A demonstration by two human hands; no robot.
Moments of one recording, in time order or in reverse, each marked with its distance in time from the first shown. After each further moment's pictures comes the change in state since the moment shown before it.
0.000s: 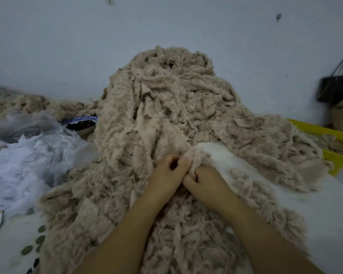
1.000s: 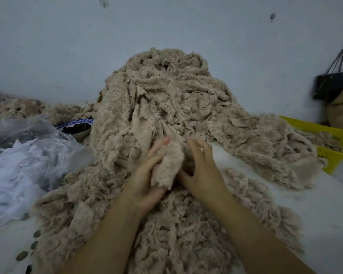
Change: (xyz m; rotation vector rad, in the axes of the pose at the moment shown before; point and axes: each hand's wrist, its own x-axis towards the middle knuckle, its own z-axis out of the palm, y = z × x) left_hand 0.000 0.005 -0.023 -1.112 -0.283 -0.138; right_hand 0.003 -0.004 0.000 -0.075 0.210 -0.046
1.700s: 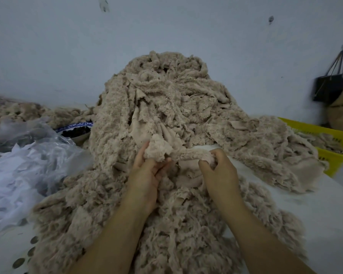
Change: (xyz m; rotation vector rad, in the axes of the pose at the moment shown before) left_hand 0.015 -0.009 -0.010 0.220 0.343 0.257; right_hand 0.003 0.016 -0.008 0.199 0.279 0.299
